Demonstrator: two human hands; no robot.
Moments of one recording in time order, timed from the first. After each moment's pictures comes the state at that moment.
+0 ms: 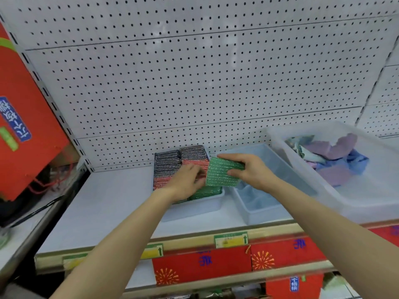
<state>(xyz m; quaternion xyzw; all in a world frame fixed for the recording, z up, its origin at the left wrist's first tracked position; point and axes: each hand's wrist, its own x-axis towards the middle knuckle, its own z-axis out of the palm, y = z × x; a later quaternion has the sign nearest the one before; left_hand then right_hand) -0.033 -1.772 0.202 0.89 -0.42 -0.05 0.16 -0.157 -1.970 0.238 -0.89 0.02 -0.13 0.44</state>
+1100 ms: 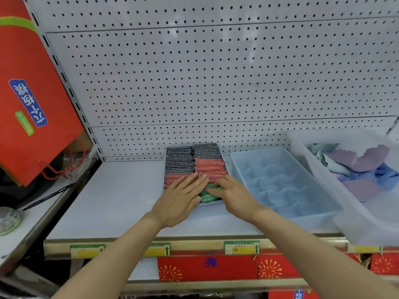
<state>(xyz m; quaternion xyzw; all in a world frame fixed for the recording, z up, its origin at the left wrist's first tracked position) -0.033 -1.702 0.147 0.85 -0.51 0.09 0.04 -0.114 -1.922 0.155 -0.97 -0.18 -0.15 0.07</state>
